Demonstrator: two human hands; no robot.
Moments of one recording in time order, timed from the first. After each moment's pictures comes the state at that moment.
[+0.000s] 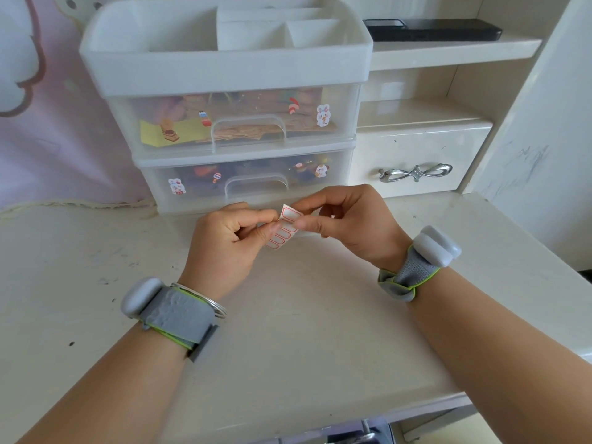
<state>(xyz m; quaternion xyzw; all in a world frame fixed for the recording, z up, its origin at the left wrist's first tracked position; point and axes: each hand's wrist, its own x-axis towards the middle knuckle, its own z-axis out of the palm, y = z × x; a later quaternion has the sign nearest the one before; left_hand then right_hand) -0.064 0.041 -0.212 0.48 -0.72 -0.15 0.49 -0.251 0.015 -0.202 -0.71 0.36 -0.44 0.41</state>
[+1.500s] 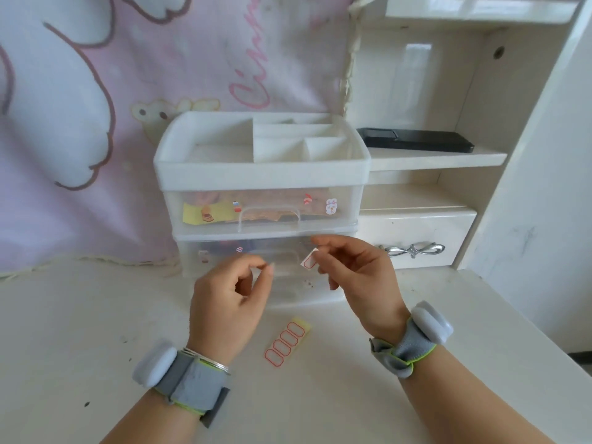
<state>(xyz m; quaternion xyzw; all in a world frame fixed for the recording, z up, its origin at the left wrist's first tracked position) -0.062 0.050 -0.193 0.51 -0.65 0.01 0.56 -0.236 0.028 -0.173 -0.59 0.34 -0.59 0.43</state>
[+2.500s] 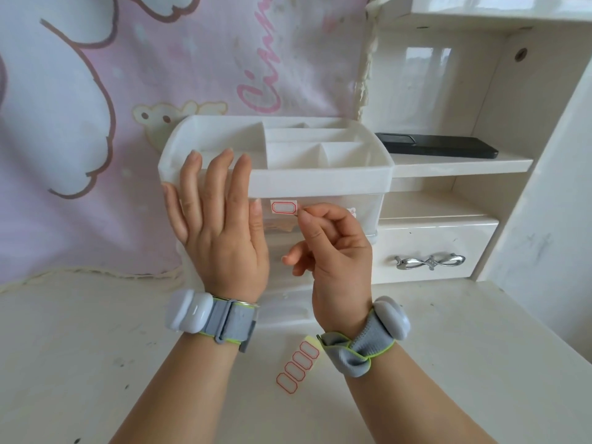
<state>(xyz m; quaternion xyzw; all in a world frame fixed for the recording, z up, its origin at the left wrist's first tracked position) -0.062 -0.012 -0.150 0.52 -0.54 0.36 0.56 -0.169 0.019 -0.145 -0.45 0.22 -0.70 0.50</state>
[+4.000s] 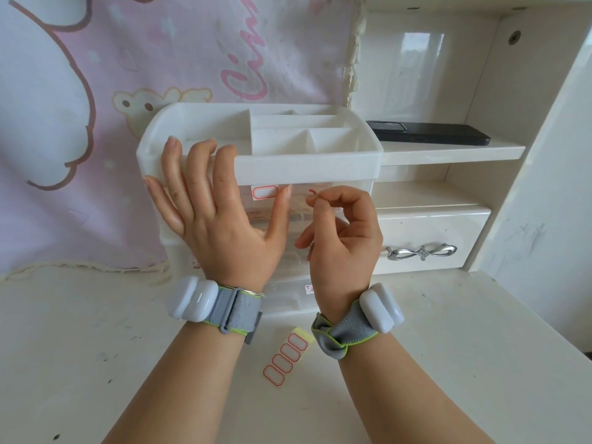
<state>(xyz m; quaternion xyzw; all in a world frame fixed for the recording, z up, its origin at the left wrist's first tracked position) -0.084 -0.011 -0.145 0.54 -0.51 0.34 0.58 -0.180 0.011 -0.150 -0.46 0.30 -0.78 0.30</state>
